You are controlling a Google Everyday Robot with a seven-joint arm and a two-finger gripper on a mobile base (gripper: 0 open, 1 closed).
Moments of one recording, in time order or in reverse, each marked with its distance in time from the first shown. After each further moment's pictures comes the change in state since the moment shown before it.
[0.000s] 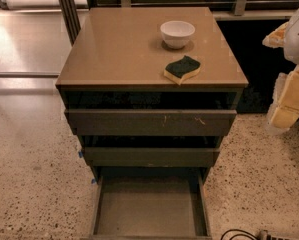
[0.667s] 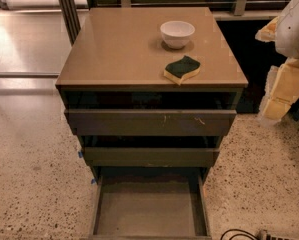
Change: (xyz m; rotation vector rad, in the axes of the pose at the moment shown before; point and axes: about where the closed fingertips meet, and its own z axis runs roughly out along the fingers) arm -0.011 -0.015 0.005 0.007 -0.014 -0.028
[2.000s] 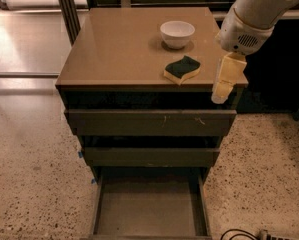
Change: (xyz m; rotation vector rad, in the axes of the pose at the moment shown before) arm -0.043 -0.075 0.092 -0.083 -0.020 -0.015
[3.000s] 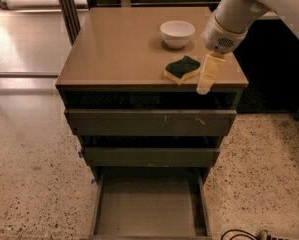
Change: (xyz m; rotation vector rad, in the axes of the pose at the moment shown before) arm -0.020 -0.063 0.055 0.044 -0.047 -0.042
